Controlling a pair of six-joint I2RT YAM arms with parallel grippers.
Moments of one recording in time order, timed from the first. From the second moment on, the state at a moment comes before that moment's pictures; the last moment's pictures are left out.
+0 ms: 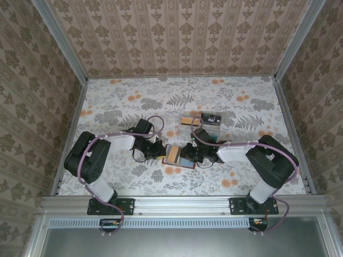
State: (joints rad) left arm -0.54 1.67 0.75 -0.29 0.65 -0.62; right arm 0.70 1.65 0.67 0.11 -0.32 1.03
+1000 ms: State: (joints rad) left arm -0.54 1.67 0.75 -0.29 0.65 -0.62; right arm 0.71 1.68 0.69 0.13 -0.31 1.05
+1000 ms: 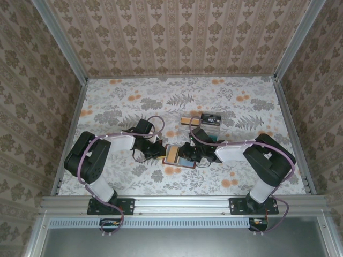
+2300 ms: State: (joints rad) left arm -0.54 1.67 0.75 -0.29 0.64 -0.62; right arm 0.69 1.64 0.64 0.17 -0.32 1.03
